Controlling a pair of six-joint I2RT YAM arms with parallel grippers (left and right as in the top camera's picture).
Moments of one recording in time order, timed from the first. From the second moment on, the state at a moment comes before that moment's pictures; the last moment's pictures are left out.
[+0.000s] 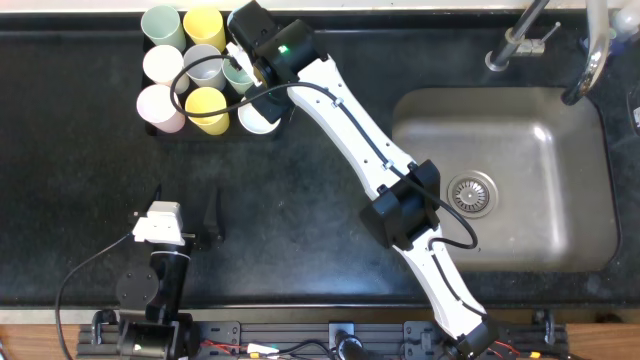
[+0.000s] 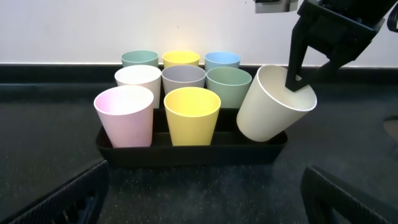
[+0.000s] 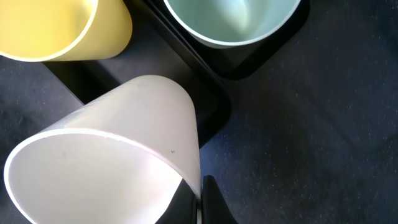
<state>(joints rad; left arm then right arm) -0.07 0.01 0.01 -0.08 0.03 -0.05 0.68 2.49 2.64 -1.42 -0.02 -0.12</state>
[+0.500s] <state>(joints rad) -0.07 0.01 0.01 -0.08 0.03 -0.05 0.68 2.54 2.64 -1.39 -0.02 -0.14</state>
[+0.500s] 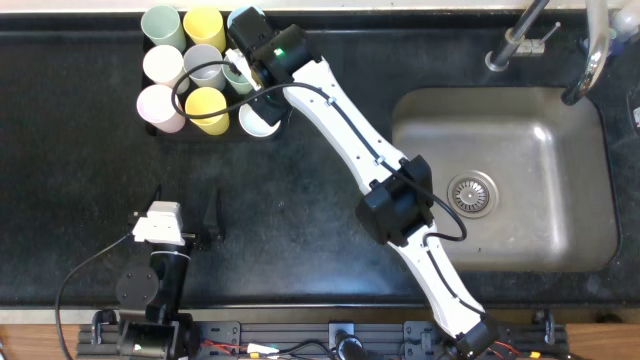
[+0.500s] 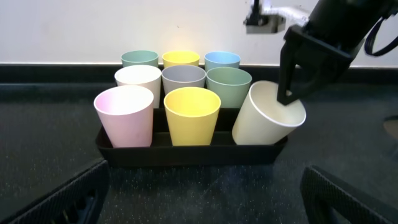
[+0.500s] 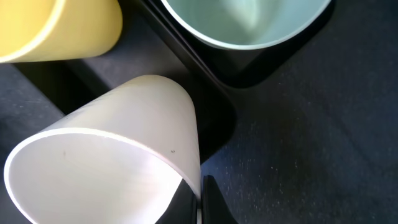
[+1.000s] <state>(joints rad) -0.07 0.01 0.01 -0.08 0.03 -0.05 0.68 2.55 2.64 -1.38 -0.02 -0.14</state>
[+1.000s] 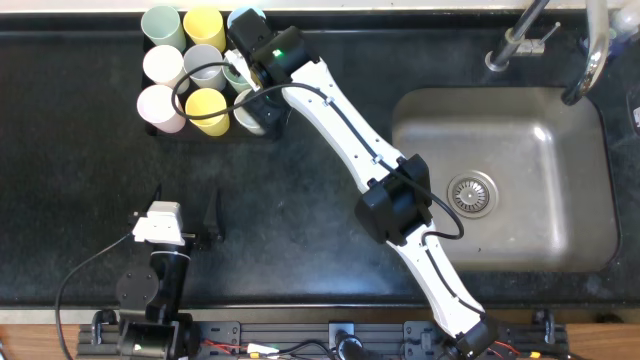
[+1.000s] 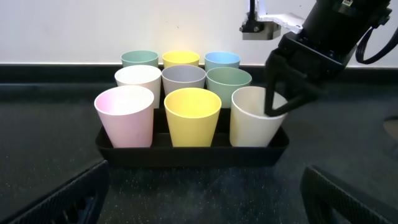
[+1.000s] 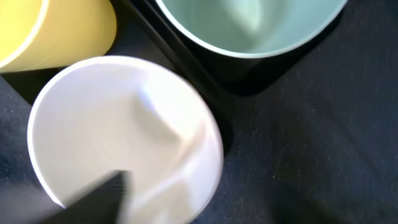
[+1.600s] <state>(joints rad) -0.07 0.01 0.01 -0.08 0.03 -0.05 0.65 2.48 2.68 -1.42 0.03 -0.09</state>
